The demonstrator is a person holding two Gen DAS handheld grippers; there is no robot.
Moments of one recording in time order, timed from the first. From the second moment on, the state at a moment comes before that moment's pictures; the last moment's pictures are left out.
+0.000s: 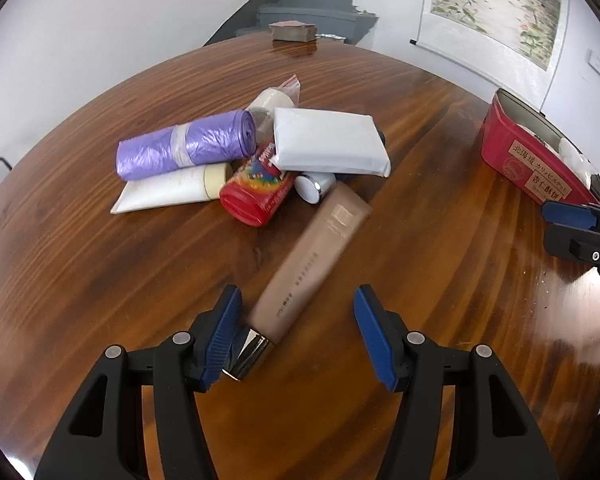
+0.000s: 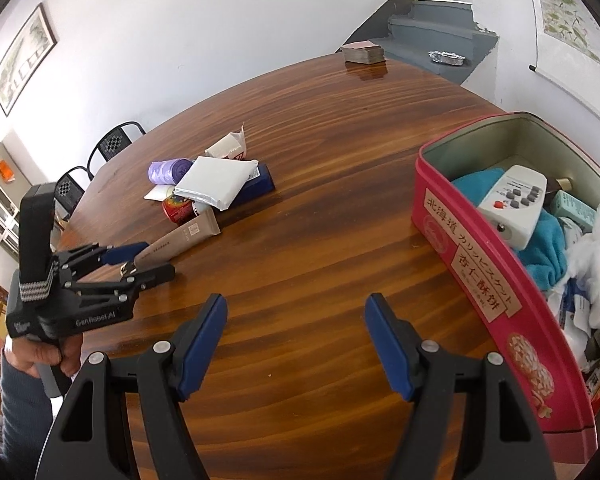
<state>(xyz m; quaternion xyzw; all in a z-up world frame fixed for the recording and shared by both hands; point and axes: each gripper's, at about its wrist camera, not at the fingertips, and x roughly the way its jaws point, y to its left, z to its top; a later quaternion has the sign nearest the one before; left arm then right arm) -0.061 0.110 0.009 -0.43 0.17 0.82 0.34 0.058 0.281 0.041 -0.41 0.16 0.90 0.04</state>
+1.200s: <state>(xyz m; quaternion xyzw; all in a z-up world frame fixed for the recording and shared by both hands) -0.034 0.085 0.008 -0.44 0.12 0.85 0.27 -0.094 0.213 0.038 -0.39 -0.03 0.92 -0.08</state>
